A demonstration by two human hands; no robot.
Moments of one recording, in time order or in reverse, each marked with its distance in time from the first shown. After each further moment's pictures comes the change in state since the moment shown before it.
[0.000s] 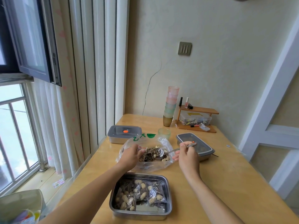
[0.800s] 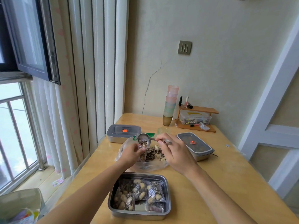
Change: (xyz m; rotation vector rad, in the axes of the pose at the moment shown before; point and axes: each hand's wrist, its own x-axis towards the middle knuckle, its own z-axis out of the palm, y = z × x) left_hand 0.011 -0.001 0.007 -0.150 0.032 0.002; right_hand -0.013 -0.053 -0.014 -0.206 -0.376 -0.896
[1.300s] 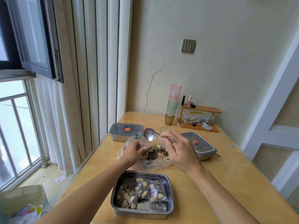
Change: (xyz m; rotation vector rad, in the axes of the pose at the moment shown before) left_hand 0.002 -0.009 -0.003 -0.066 0.004 -0.034; right_hand 0.002 0.005 0.003 -0.063 0.108 -0.019
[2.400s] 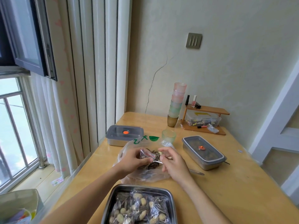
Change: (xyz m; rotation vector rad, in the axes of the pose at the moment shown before) left_hand 0.009 -0.002 -0.002 -0.375 -0.303 0.077; right_hand -0.017 0.058 0.074 0.532 -0.181 0.787
